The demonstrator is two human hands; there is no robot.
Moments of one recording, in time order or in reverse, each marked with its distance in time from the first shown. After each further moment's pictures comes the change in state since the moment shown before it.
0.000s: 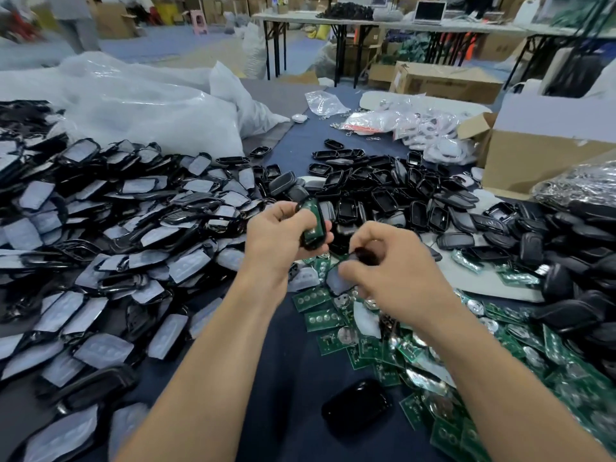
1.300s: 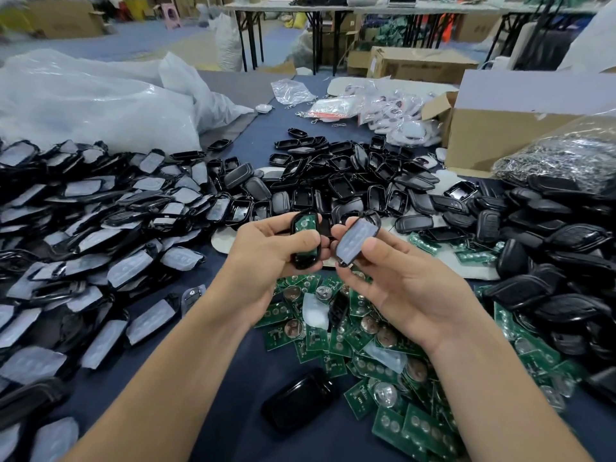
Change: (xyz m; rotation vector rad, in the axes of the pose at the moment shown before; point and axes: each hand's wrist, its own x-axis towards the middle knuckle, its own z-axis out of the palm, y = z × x) left_hand -0.027 -0.017 0.028 0.107 -0.298 -0.074; right_hand -0.017 0.050 -0.045 1.171 -0.180 0.276
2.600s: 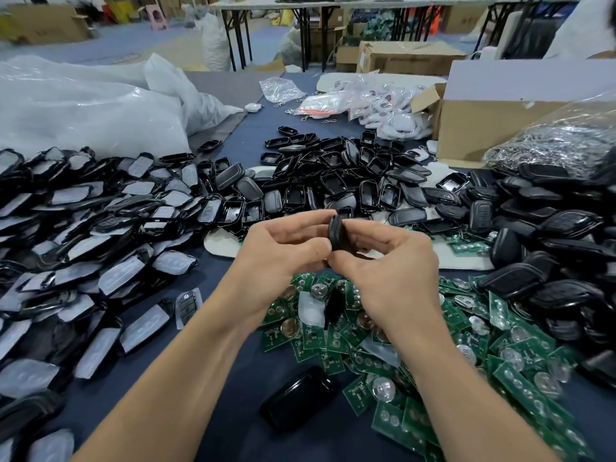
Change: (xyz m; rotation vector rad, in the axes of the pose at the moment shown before) left_hand -0.001 -0.007 0.006 0.154 -0.161 0.123; right_hand 0.002 0.021 0.015 -0.791 0.391 -0.569
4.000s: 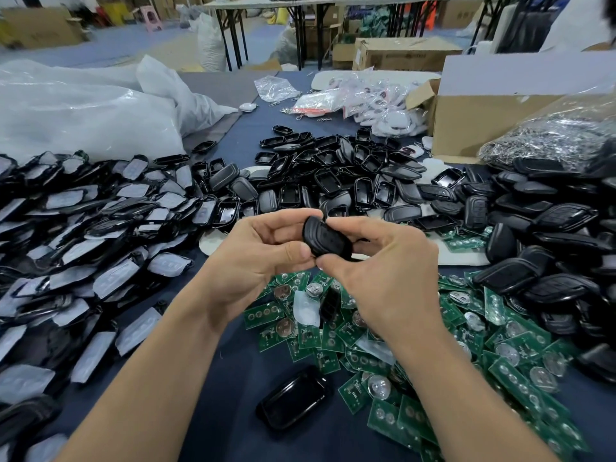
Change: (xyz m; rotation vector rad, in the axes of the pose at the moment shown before) left_hand 0.004 0.008 -0.019 -0.219 -0.181 -0.064; right_hand -0.006 -0.014 -0.004 -0.214 0.021 -0.067
